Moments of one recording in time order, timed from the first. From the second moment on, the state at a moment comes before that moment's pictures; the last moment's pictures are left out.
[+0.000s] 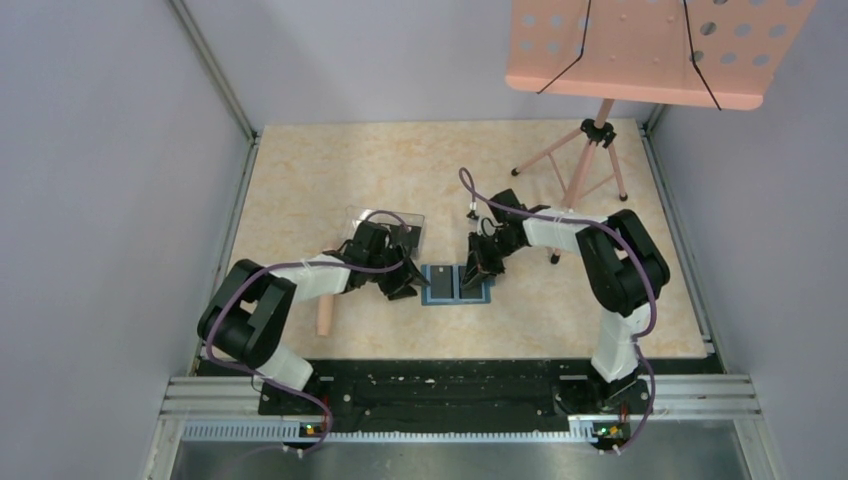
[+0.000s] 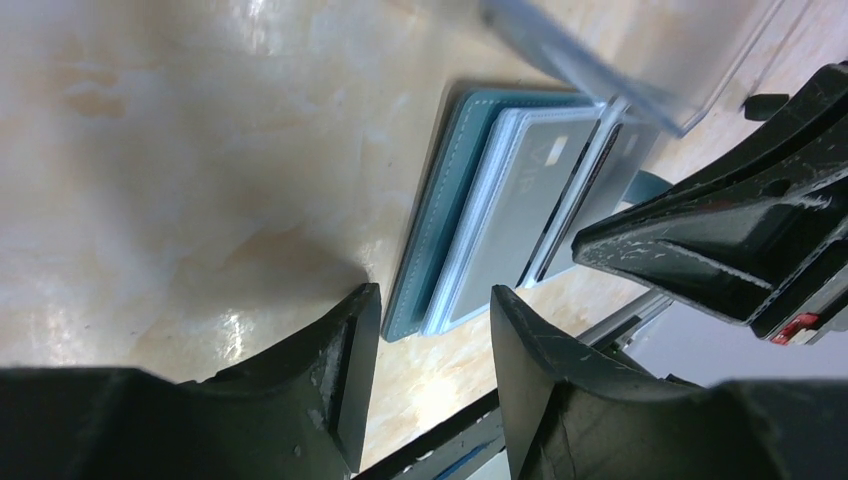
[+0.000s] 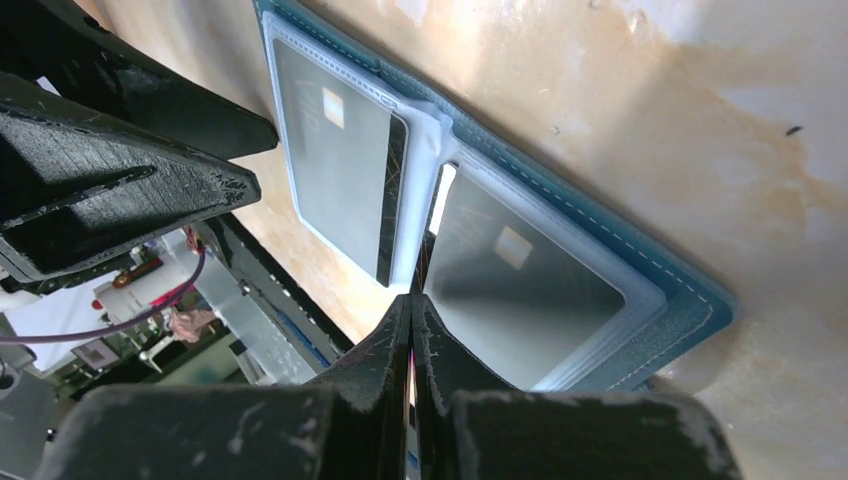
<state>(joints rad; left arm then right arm) -0.49 1.55 0.66 -0.04 0.37 -1.01 0.49 1.89 1.10 -0.44 -0.70 0.41</state>
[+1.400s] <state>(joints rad) -0.58 1.62 0.84 -0.05 0.40 -0.94 0.51 1.88 1.09 -0.44 -0.60 0.40</state>
